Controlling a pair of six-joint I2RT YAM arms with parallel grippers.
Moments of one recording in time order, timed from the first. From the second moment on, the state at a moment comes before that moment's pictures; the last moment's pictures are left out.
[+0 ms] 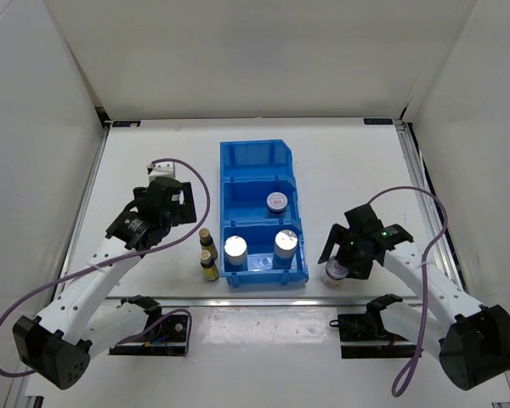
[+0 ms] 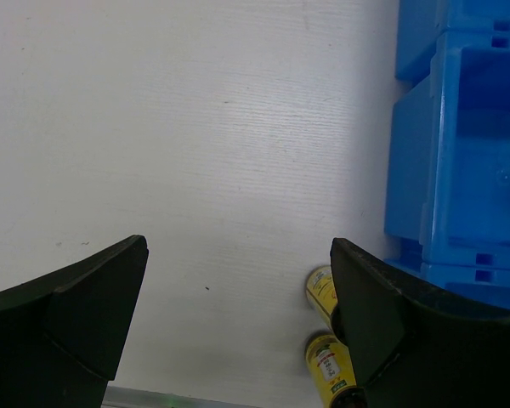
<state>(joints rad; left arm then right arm) -0.49 0.98 0.94 -0.71 -0.48 -0.39 0.41 0.98 0.63 -0.87 -0.10 0.78</state>
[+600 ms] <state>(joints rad) -0.49 0.98 0.94 -0.71 -0.48 -0.38 0.41 0.84 0.61 -0.92 -0.03 0.86</state>
